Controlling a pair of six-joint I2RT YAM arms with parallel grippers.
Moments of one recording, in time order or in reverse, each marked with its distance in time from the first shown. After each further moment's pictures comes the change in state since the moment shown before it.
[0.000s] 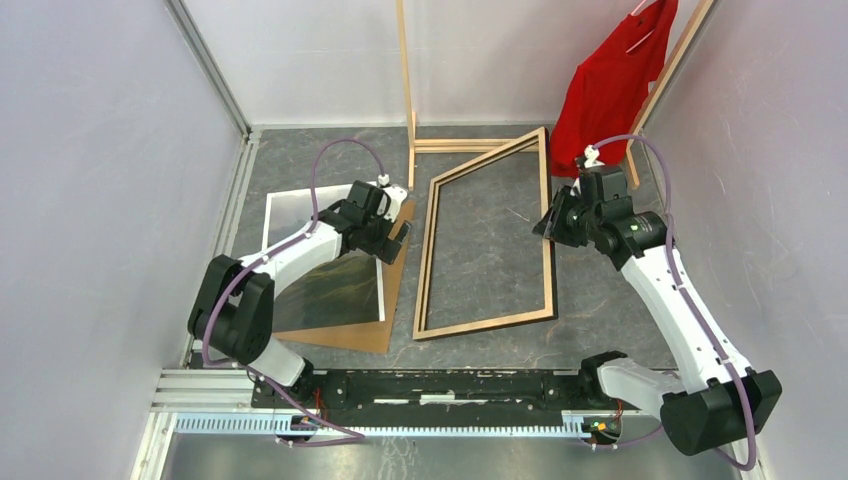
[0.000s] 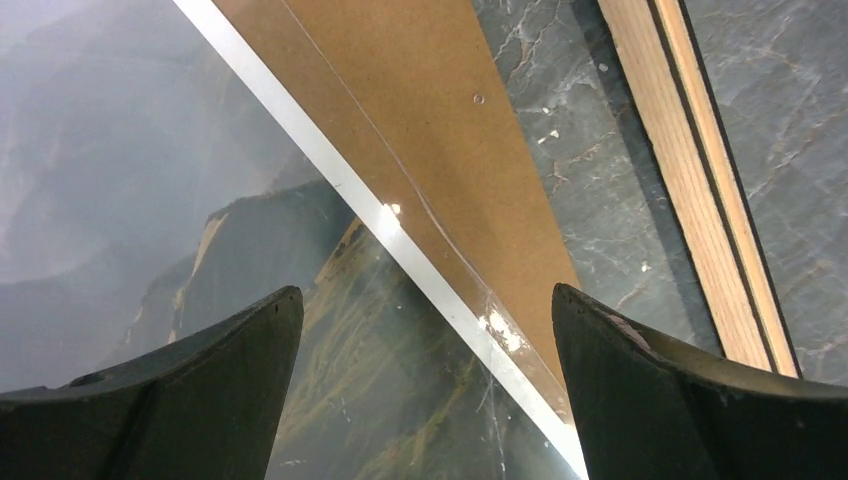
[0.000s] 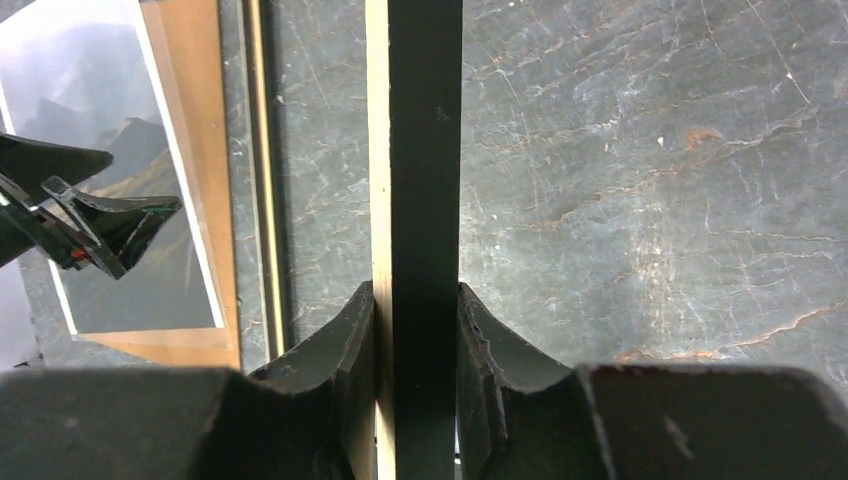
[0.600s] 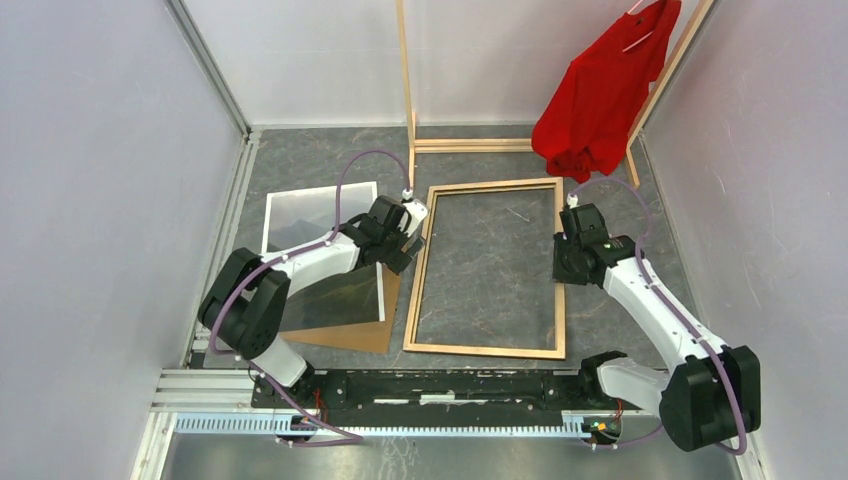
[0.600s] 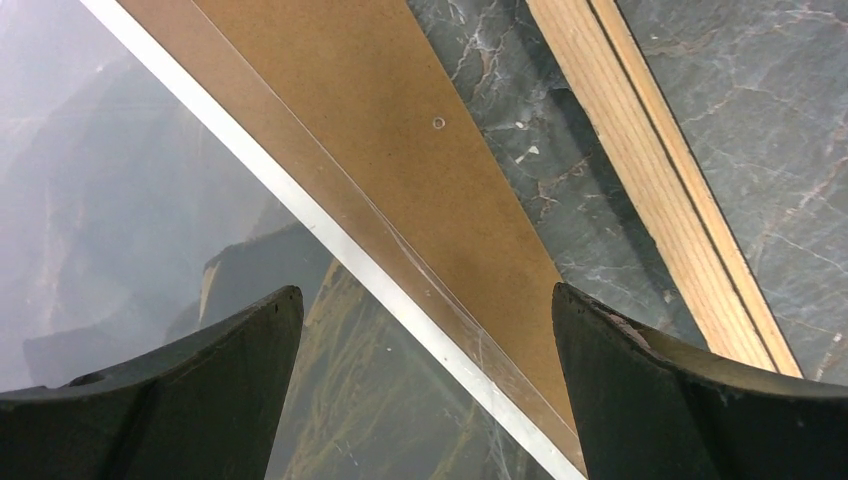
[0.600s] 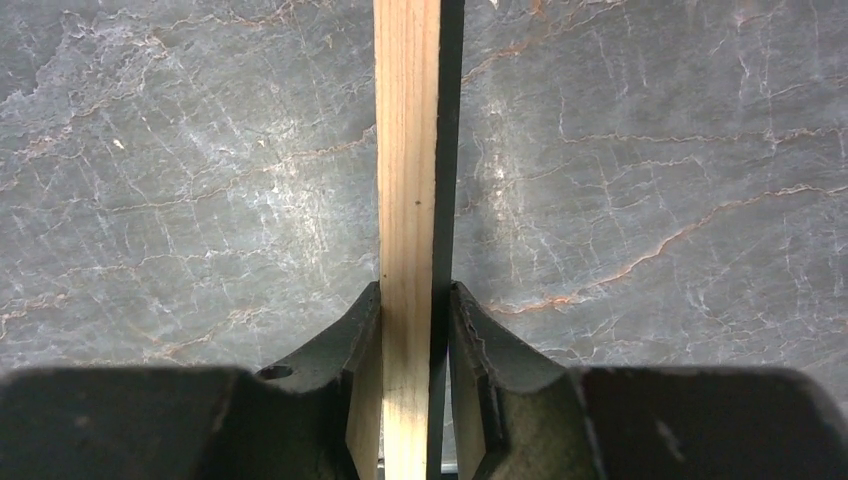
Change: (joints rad) left arm -0.132 0.046 -0.084 0.161 -0.177 0.111; right arm -0.003 0.011 -0.341 0.041 0.188 -0.168
